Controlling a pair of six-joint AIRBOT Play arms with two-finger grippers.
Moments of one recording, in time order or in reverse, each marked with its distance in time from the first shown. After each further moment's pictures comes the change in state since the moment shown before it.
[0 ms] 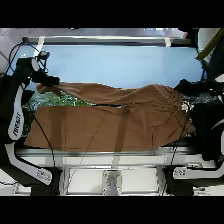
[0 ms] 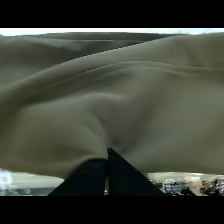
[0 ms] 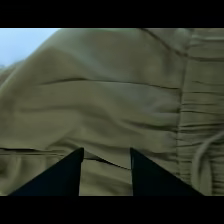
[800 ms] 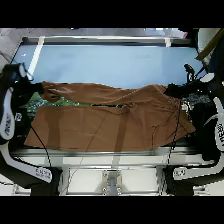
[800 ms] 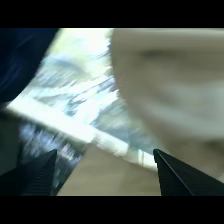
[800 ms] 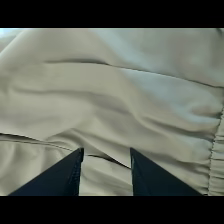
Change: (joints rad) left arm 0.220 0.043 -0.132 0.085 -0.071 -0.427; right arm 0.085 -0.056 0.000 -0.032 0.004 -0.042
